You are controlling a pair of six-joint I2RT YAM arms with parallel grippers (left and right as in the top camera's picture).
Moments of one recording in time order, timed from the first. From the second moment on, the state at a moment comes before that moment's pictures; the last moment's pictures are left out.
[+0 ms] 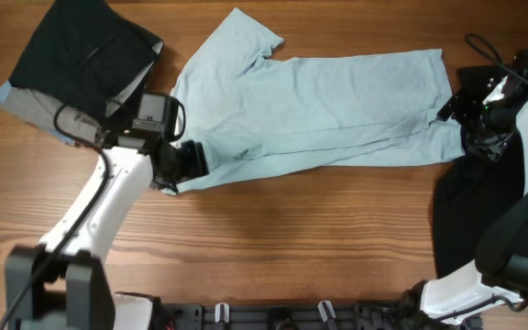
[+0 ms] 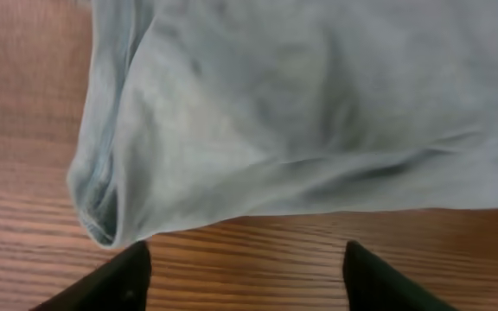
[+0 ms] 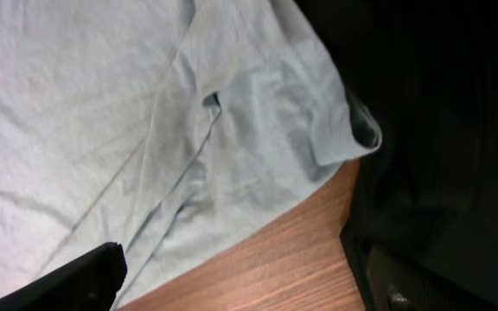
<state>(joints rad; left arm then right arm) -0.17 1.54 0.99 -0.83 0.12 -0.43 -0.38 1.78 1.43 -1.05 -0.18 0.33</state>
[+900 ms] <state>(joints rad) 0.20 1.76 0.97 -0.90 0.02 -0.53 -0.38 1.78 1.29 -1.05 -0.20 0.31</state>
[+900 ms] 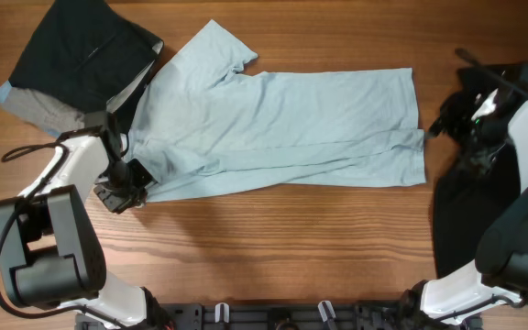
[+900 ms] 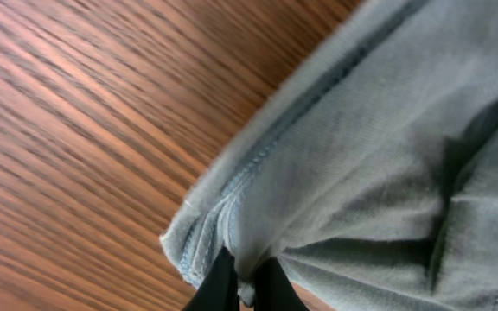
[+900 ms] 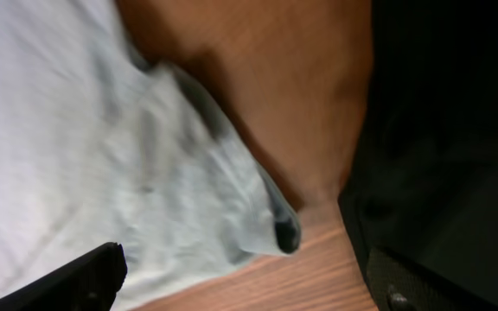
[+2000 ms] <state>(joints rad) 0.23 1.59 0.97 -0.93 0.02 -0.49 -0.35 1.78 1.17 -1.16 -0.08 0.33</state>
